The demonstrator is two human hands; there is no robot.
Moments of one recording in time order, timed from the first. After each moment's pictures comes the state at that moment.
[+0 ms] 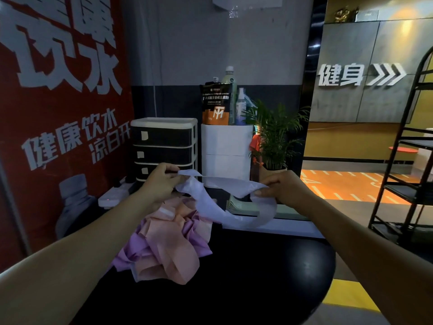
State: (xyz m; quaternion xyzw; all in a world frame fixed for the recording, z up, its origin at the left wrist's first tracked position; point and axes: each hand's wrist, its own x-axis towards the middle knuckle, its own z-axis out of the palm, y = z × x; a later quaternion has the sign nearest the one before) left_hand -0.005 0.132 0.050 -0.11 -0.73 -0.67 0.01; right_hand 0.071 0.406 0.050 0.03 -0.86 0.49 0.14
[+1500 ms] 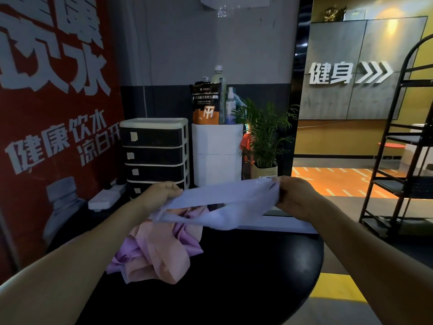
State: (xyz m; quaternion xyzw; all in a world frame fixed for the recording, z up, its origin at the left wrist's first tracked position) left_hand -0.010 0.133 0.028 -0.17 -0.82 -0.54 -0.06; right_hand 0.088 0.433 0.036 -0.08 -0.58 0.80 0.08
